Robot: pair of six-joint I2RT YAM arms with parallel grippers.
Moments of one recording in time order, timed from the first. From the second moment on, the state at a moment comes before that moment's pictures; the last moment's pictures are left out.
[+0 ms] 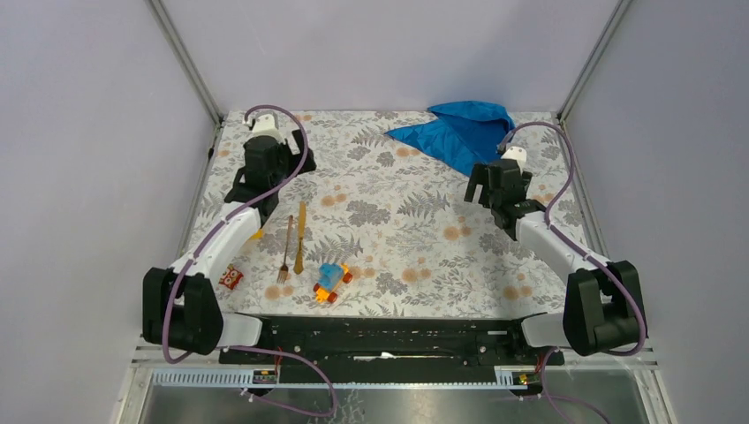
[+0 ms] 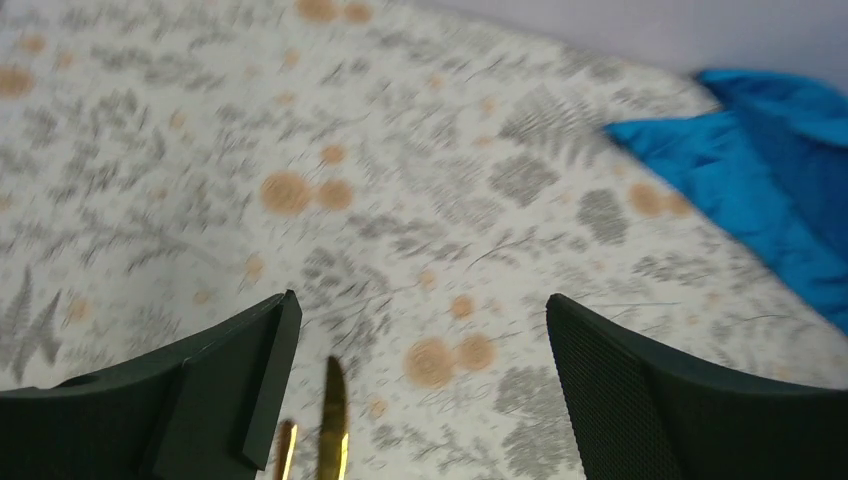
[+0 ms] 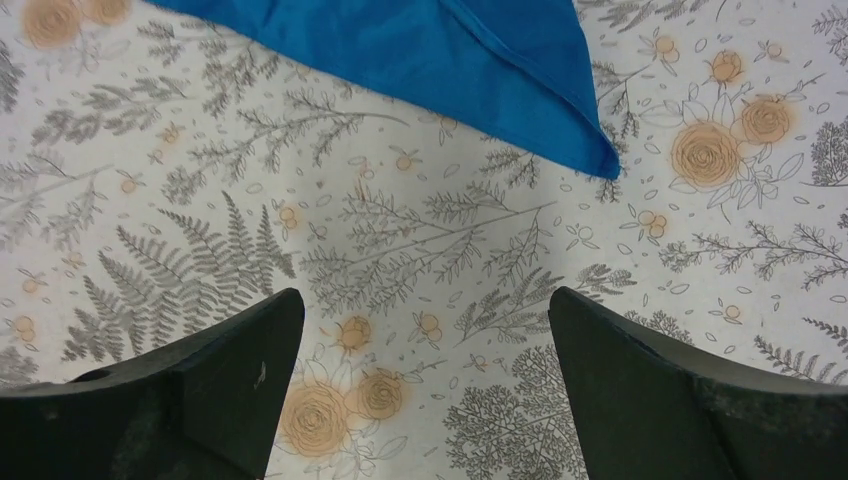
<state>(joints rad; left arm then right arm) -0.17 1.36 0.96 -0.01 -0.15 -0.35 0.24 1.34 0.80 -0.11 0.33 0.30</state>
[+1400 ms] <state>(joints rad) -0.25 1.31 1.03 0.10 0.11 -0.34 -0.13 1.92 1.30 -0.22 0.06 0.44</state>
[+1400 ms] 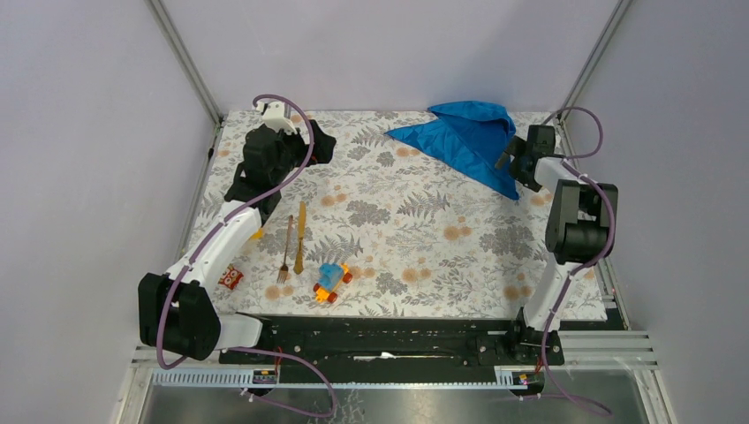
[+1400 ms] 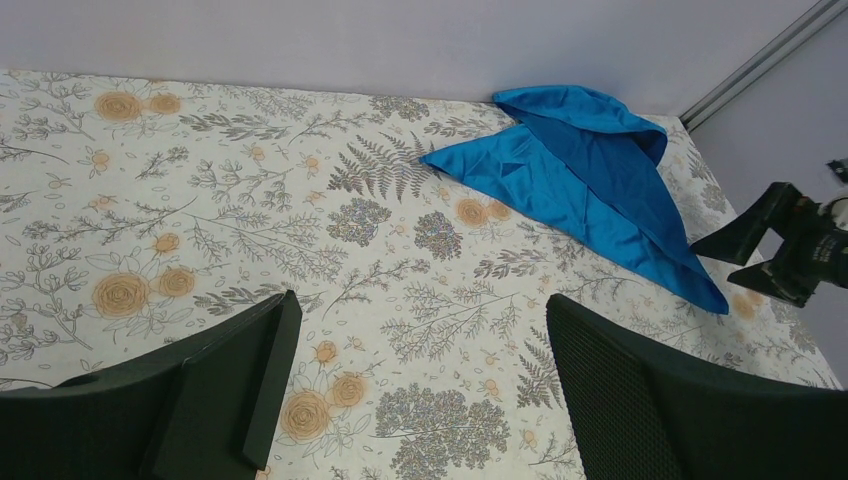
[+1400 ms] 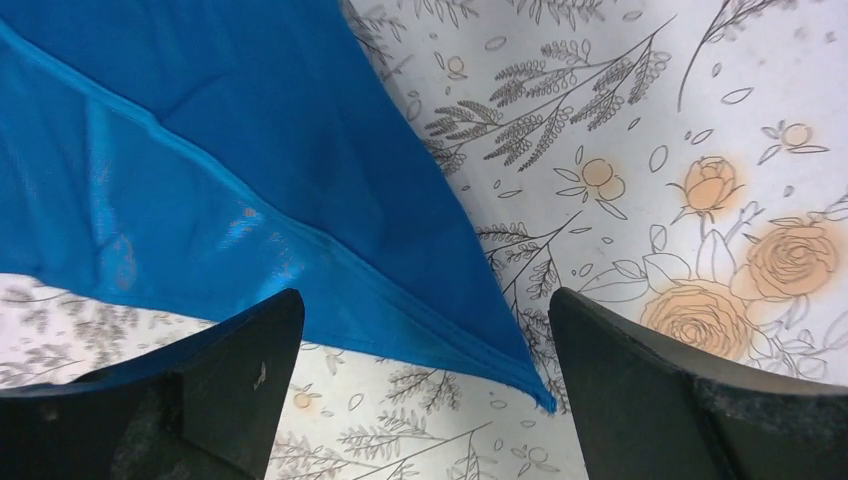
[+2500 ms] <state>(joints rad) -0.34 1.36 1.02 0.20 0.34 -0.39 0.12 1.24 1.06 -0.30 -0.50 0.74</state>
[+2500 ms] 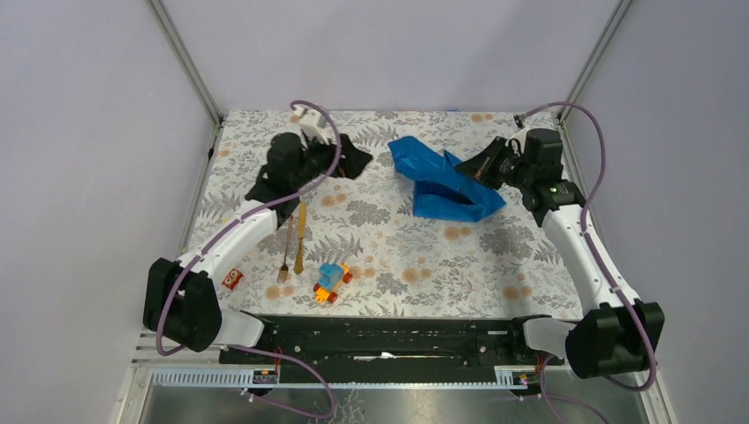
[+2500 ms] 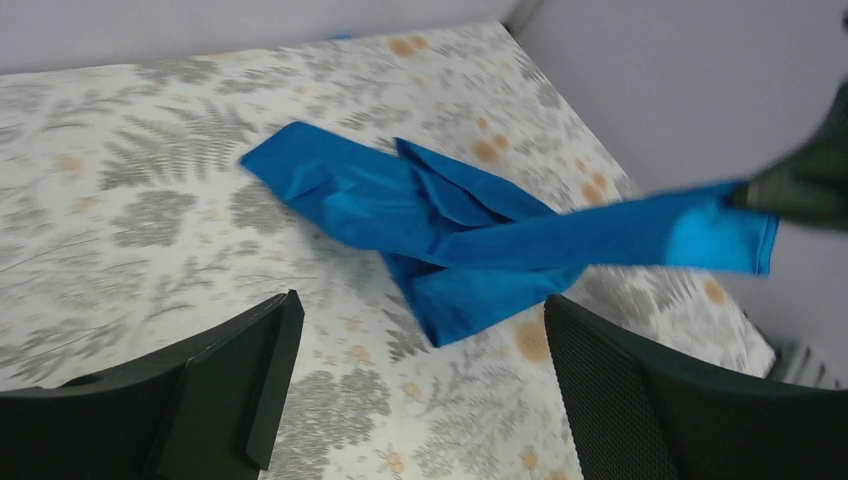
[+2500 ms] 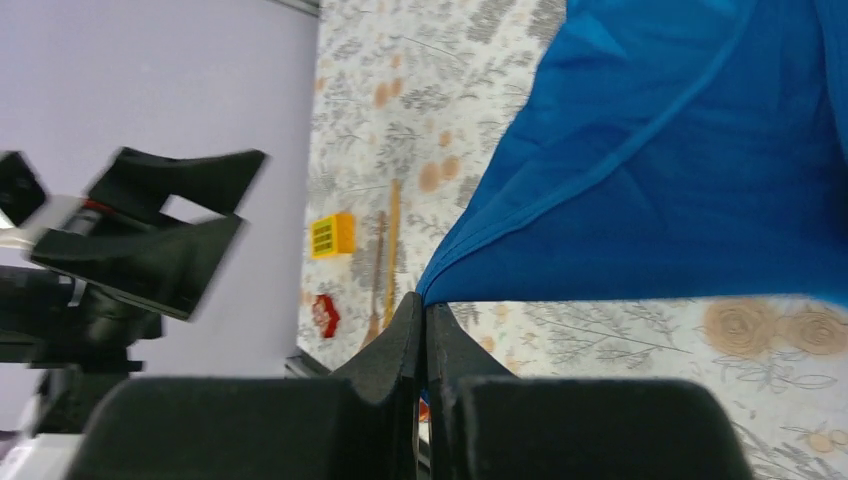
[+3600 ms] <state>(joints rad) -0.81 1.75 0.65 0.98 0.03 -0.19 0.12 0.99 1.29 -0.59 -0.36 0.59</state>
